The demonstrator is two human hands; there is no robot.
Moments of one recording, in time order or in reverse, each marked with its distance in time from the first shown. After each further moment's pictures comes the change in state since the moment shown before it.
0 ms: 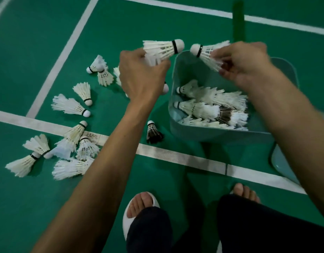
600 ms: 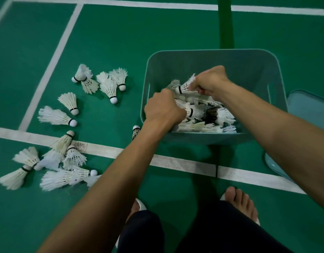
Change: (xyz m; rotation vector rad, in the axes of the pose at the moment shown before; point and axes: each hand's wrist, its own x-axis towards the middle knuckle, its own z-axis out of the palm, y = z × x) left_hand -0.062 0.005 0.089 0.758 -0.624 0.005; right_hand 0.092 0.077 -0.025 -0.460 -0.054 0.081
